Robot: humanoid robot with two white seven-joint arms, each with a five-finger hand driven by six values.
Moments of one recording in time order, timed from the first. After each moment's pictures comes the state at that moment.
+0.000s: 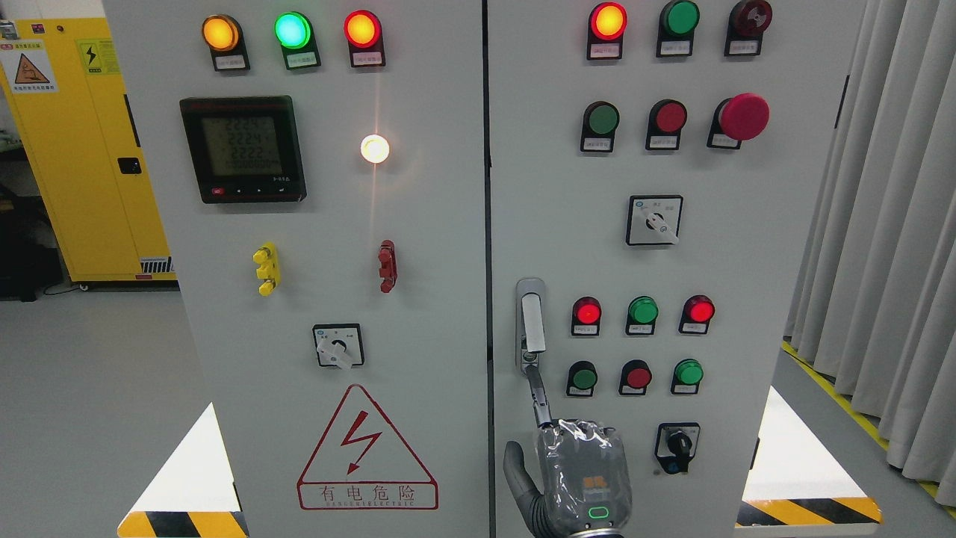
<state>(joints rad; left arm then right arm) 0.04 -0.10 -0.08 0.00 0.15 -0.04 0.10 -0.28 0.13 0.37 -1.65 1.55 0.29 -0.14</state>
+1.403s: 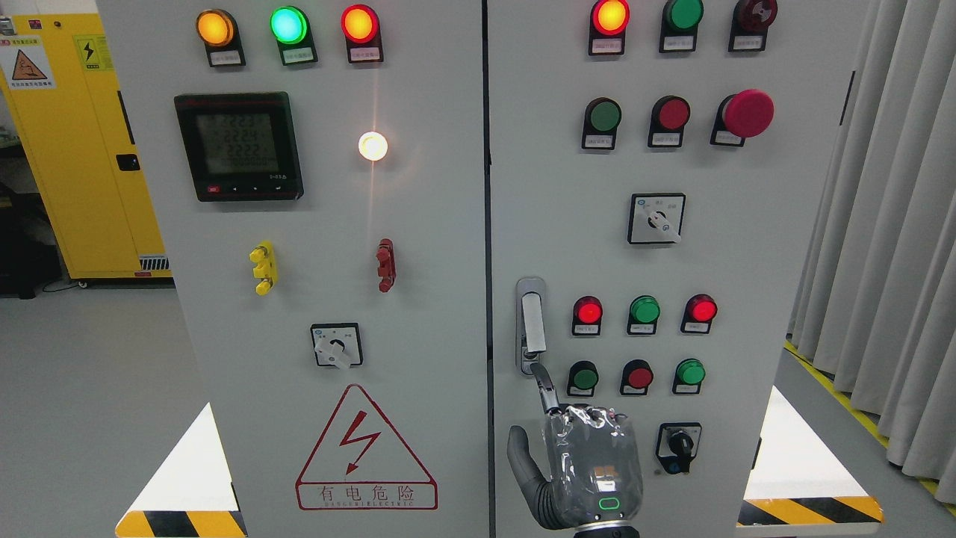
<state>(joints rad) 0.04 -0.10 -0.08 0.00 0.15 -0.04 0.10 -0.27 0.13 0.37 -1.74 1.54 0.26 -0.15</state>
